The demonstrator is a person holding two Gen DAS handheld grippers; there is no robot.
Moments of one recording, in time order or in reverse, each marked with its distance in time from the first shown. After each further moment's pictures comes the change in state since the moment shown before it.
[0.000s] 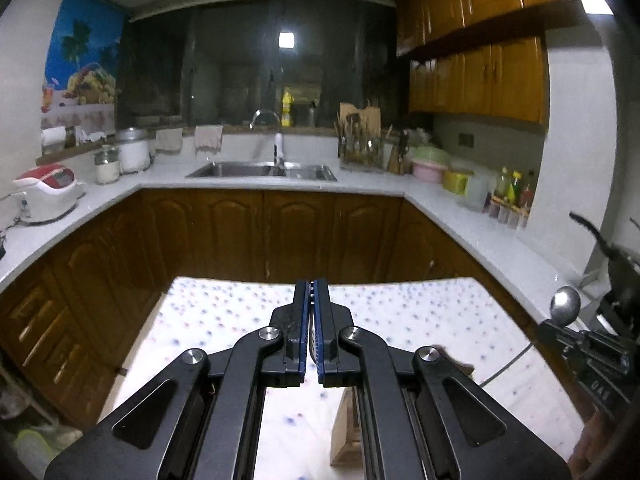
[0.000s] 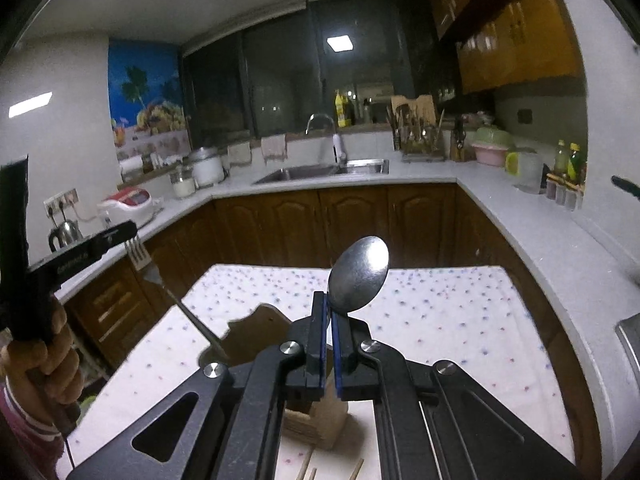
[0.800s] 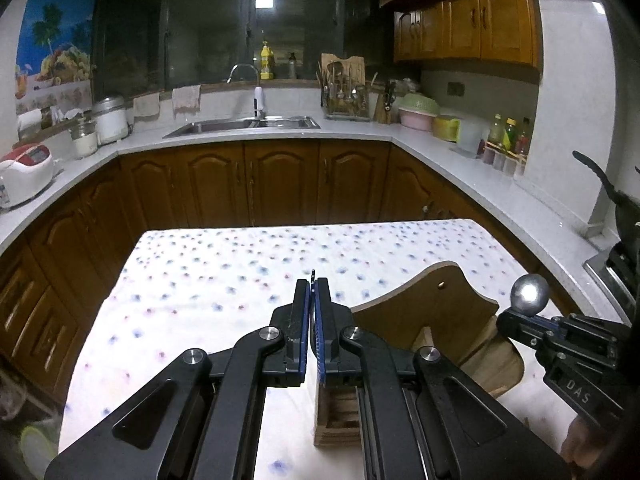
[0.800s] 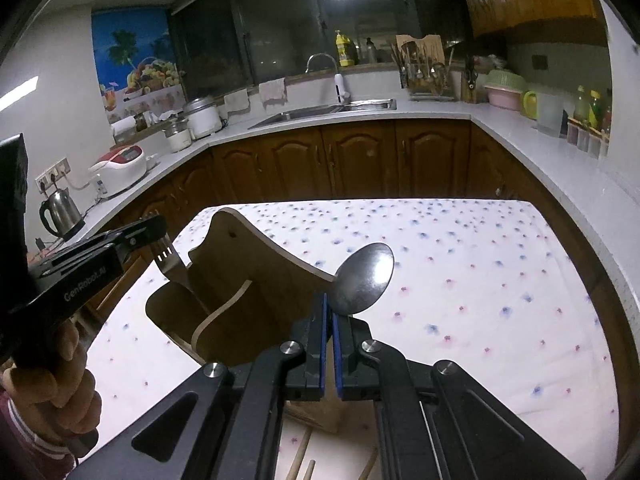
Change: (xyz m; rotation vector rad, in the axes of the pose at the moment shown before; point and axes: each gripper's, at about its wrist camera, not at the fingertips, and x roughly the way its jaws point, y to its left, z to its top) left arm 0.049 -0.031 -0.047 0.042 0.149 -0.043; right arm 0.070 -0.008 -0.048 0.034 0.184 0.036
